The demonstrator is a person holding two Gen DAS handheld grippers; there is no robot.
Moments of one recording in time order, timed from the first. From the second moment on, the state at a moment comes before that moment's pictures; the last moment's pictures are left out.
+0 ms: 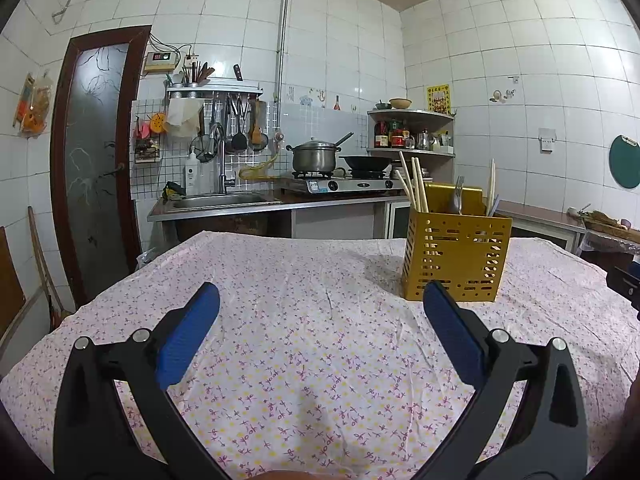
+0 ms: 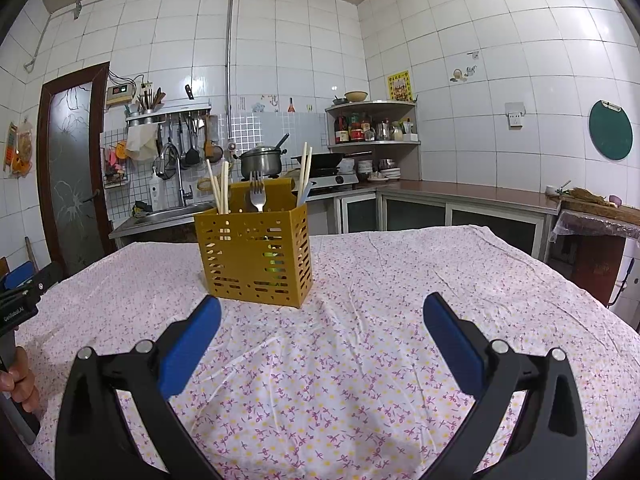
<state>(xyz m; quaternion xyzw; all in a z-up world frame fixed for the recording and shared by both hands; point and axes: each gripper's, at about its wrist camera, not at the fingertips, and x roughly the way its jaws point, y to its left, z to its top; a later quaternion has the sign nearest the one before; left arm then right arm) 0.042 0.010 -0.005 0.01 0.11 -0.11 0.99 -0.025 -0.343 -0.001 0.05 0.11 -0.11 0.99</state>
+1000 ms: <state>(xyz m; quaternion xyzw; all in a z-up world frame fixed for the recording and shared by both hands) 0.043 0.009 -0.006 0.01 0.11 -0.11 0.99 -0.024 -0.338 -0.002 0.04 0.11 -0.11 0.99</state>
